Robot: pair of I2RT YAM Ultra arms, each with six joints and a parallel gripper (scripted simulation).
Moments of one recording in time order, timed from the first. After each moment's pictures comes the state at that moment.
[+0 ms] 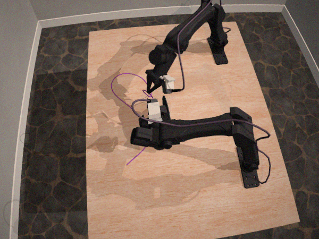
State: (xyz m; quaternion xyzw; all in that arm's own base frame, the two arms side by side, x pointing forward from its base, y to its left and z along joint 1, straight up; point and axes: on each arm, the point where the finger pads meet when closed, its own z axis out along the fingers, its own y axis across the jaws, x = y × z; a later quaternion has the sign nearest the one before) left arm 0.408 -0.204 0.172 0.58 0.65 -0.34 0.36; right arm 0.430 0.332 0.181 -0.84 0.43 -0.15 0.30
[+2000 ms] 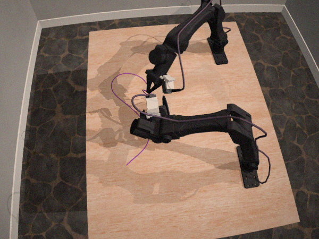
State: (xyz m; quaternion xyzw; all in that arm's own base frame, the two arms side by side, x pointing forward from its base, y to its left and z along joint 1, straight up) left arm 0.413 -0.239 0.152 0.57 0.65 -0.33 0.37; right arm 0.431 0.333 0.182 -0.84 0.43 -0.15 0.30
